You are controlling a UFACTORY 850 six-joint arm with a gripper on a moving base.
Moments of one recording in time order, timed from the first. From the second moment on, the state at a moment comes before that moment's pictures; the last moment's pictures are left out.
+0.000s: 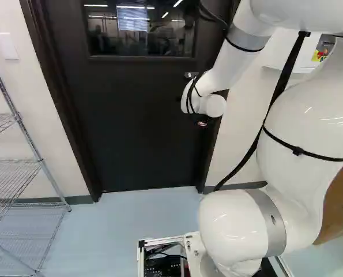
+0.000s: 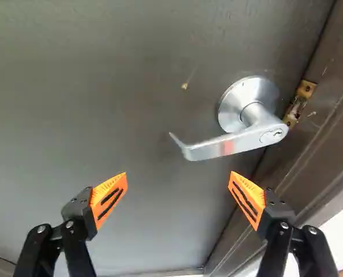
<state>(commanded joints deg) -3.9 -3.0 -34.2 0.0 42.3 0.0</state>
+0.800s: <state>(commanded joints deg) -3.7 -7.9 -37.8 5.4 42.3 0.0</state>
